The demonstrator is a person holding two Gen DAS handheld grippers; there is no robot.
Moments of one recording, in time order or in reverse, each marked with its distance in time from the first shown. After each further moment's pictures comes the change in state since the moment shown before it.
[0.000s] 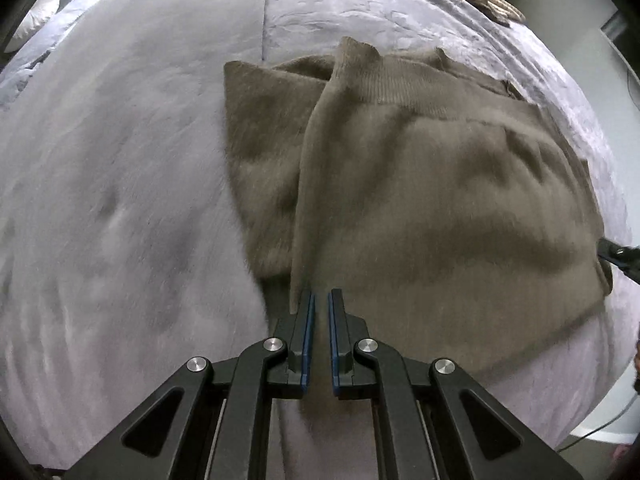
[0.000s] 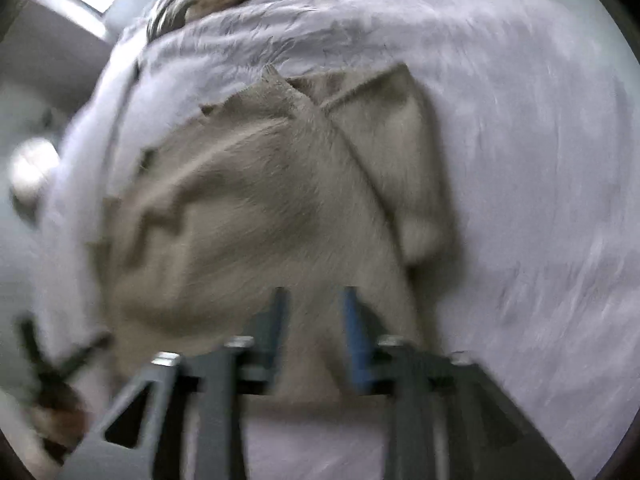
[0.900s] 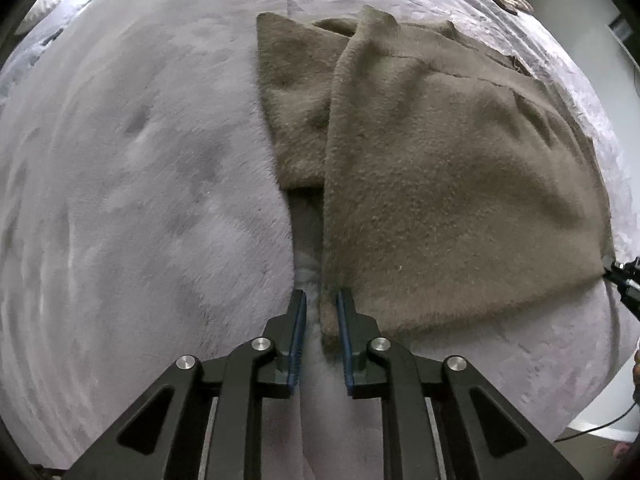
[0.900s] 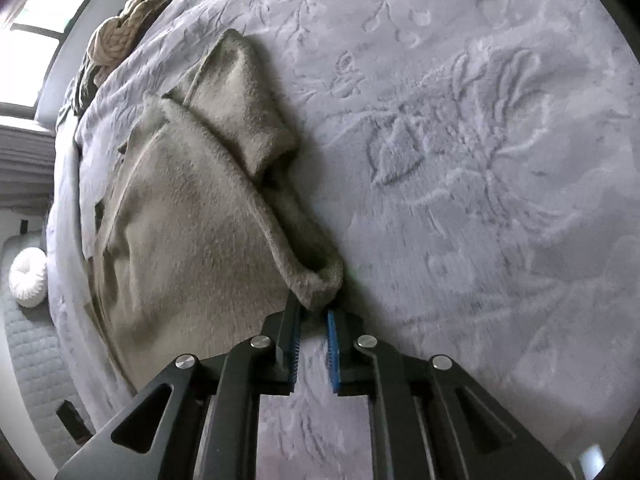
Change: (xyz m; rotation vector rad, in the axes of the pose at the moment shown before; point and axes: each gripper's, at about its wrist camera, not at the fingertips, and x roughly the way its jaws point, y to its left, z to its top) left arm 0.007 -0.002 -0.029 -0.040 0.037 0.004; right arm -0.003 -0.064 -0.052 0.335 0.000 -0.047
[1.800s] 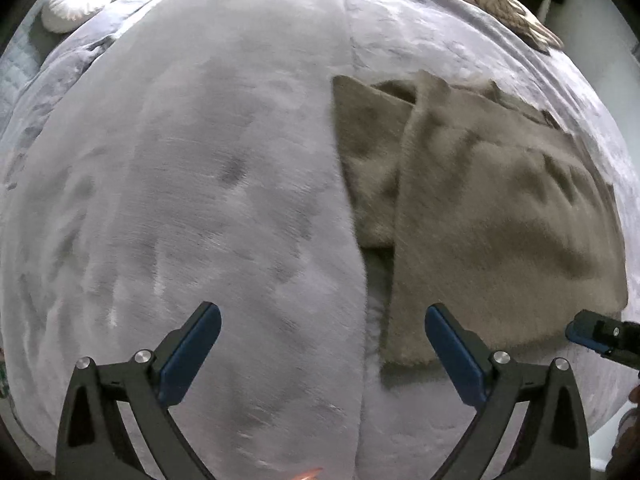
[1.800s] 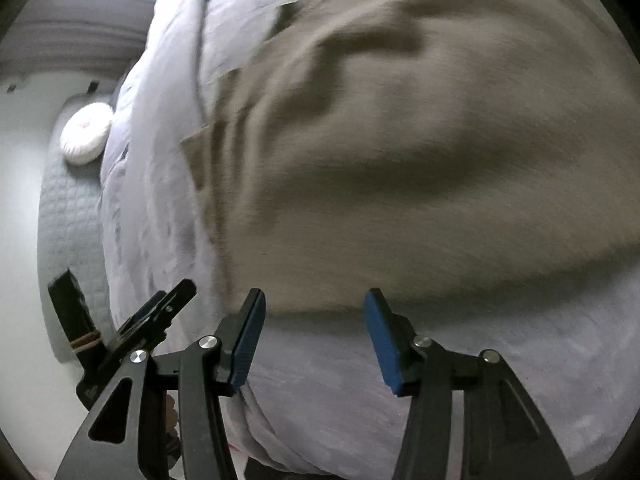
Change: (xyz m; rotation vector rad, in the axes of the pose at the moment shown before) left arm -0.037 0.036 0.013 -0.082 -0.105 0.121; right arm 0.054 0.197 -0.102 -0.385 0.276 0.226
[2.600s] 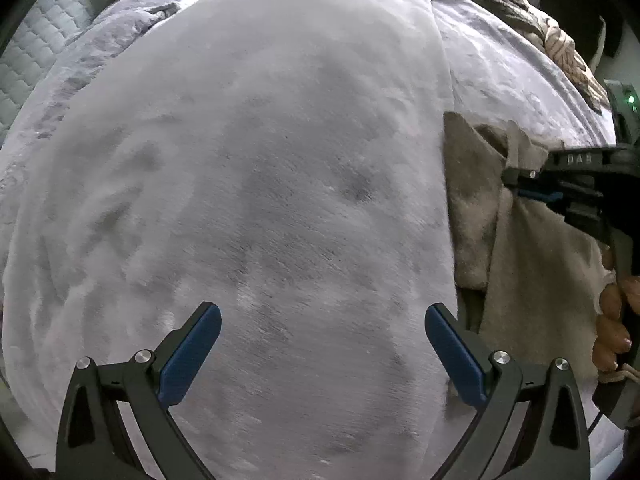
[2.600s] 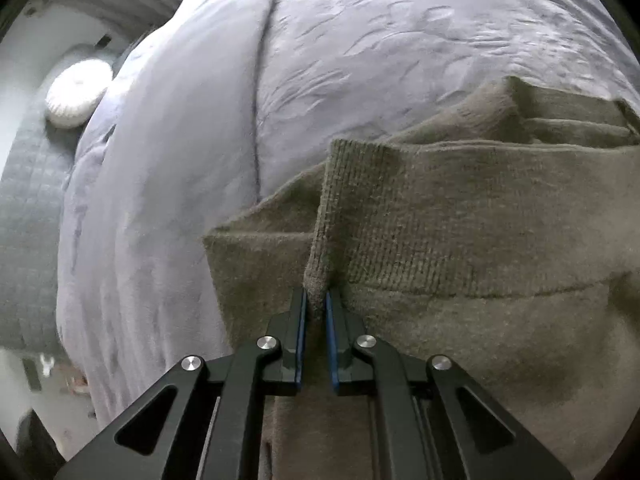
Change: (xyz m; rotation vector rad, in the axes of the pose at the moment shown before) left arm 0.001 0.084 0.004 -0.175 -0.031 0.049; right arm 0.103 0.112 0.125 -0.253 -0.061 -0.161
